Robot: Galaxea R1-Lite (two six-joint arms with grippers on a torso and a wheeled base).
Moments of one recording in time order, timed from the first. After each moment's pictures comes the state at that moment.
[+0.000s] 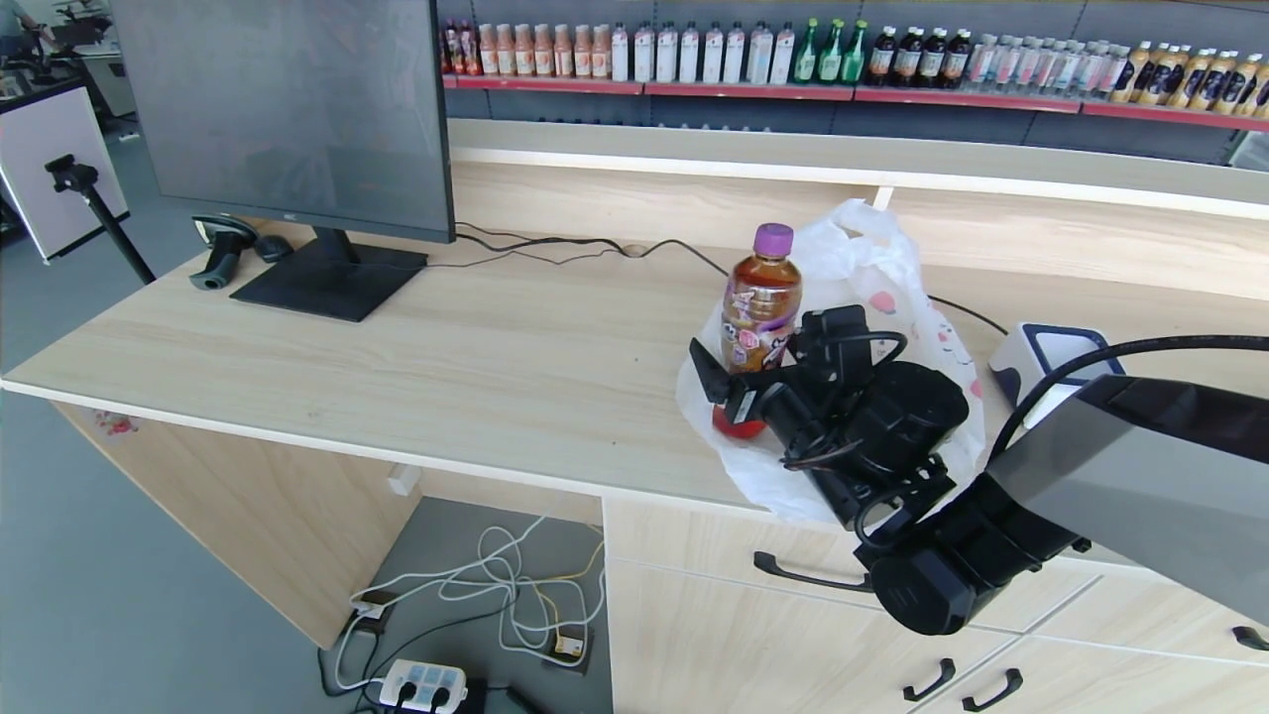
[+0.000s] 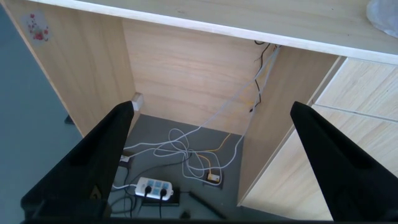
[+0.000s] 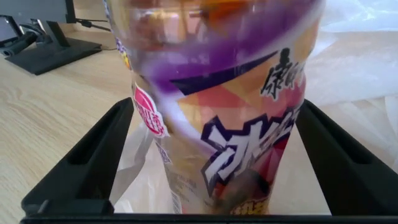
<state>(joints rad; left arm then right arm) 0.00 0.00 0.00 0.00 0.00 0.01 0.54 2.21 -0.95 -1.57 -0.16 -0.02</state>
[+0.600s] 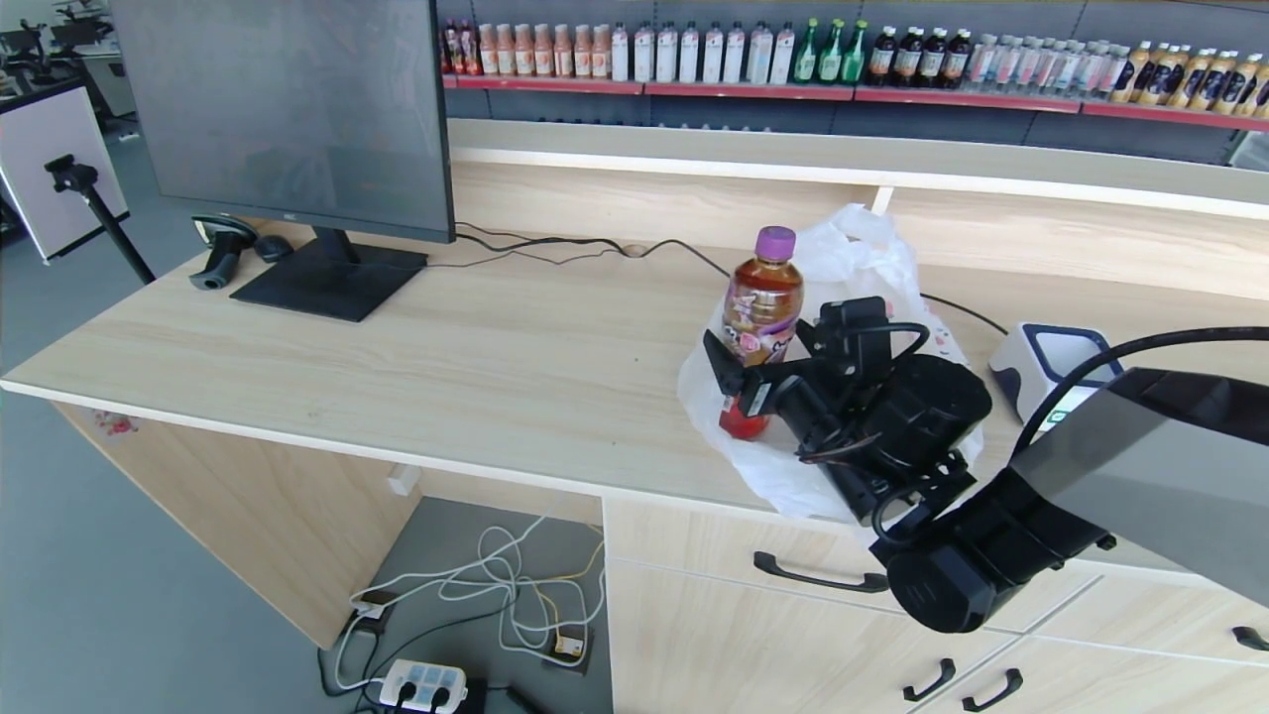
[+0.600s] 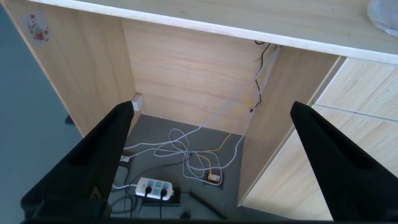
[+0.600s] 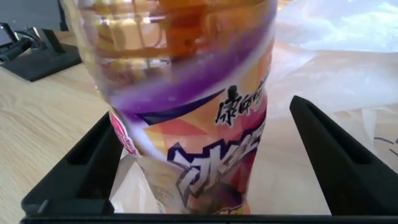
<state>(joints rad) 0.00 0.00 0.00 0.00 0.00 0.01 0.52 2.18 -0.92 -1.57 -0.16 -0.02</state>
